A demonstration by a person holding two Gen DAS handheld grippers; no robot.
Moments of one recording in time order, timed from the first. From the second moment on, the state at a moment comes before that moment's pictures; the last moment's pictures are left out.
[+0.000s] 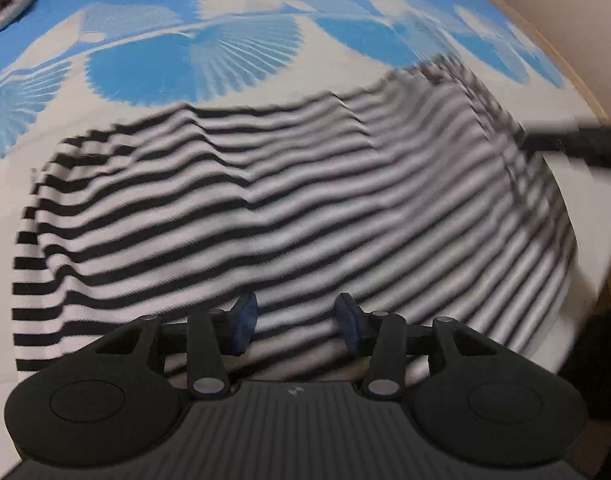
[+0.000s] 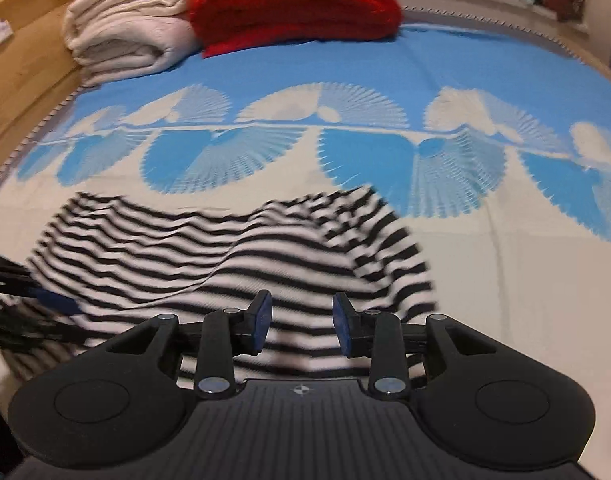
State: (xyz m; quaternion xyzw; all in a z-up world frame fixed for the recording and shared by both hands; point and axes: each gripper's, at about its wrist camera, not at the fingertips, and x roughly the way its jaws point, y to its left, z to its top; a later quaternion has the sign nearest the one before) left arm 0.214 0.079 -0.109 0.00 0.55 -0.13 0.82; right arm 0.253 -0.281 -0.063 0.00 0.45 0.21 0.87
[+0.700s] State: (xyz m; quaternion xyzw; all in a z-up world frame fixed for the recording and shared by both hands) left arm 0.154 0.186 -0.059 -0.07 0.51 -0.06 0.86; right arm 0.254 -0.228 -0.087 -0.02 0.48 0.23 0.84
